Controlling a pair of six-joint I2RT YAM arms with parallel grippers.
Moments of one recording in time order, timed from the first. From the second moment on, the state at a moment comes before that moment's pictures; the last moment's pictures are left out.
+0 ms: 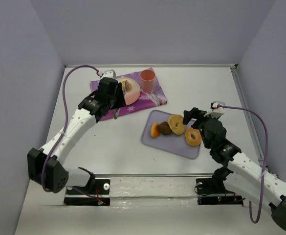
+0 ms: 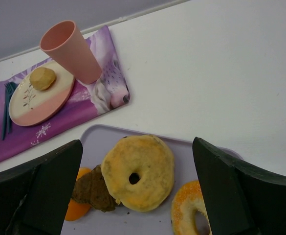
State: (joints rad) left arm -0.45 1.40 1.27 -0.58 -0.22 -0.49; right arm 0.63 0.75 0.46 0.14 0.57 0.44
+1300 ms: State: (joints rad) left arm -1.12 1.13 0.63 -0.62 -0.42 -1.30; right arm 0.63 0.75 0.45 0.14 0.57 0.44
